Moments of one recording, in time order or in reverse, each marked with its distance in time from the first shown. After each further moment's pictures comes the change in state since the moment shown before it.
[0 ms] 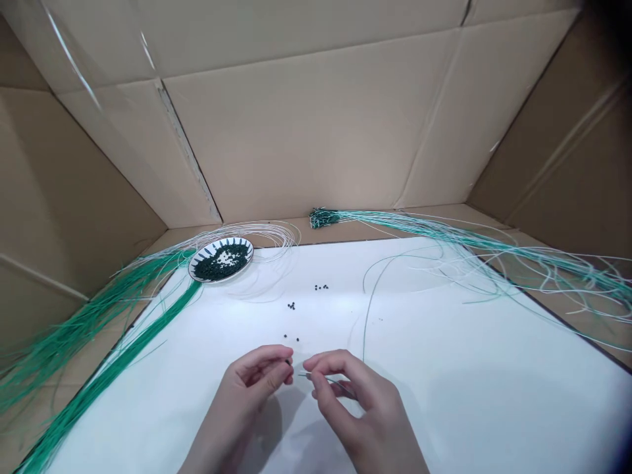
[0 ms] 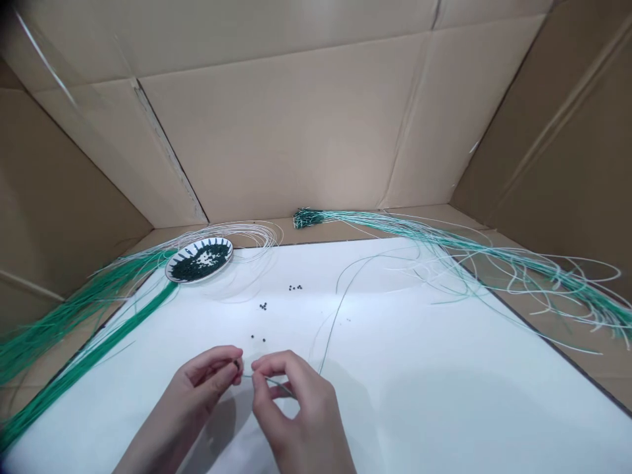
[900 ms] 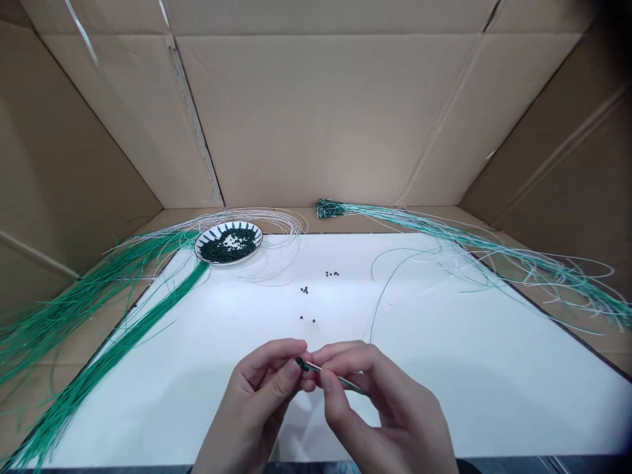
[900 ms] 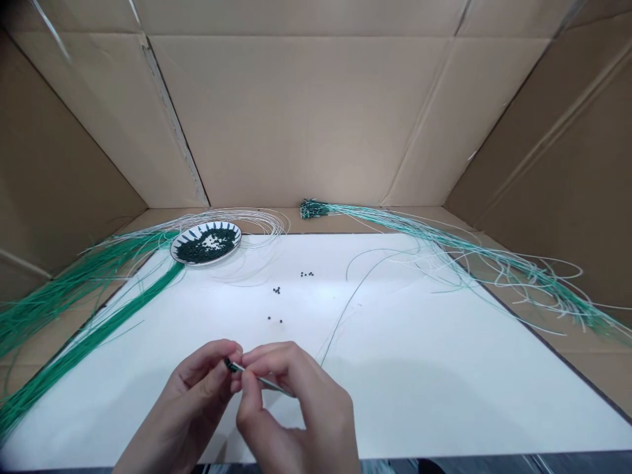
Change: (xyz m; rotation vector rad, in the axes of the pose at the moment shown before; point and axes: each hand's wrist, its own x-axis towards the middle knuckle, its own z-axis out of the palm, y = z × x) left_hand -0.040 0.033 -0.001 -0.526 -0.031 -0.142; right_hand -0.025 -0.027 0.043 -0.107 0.117 -0.347
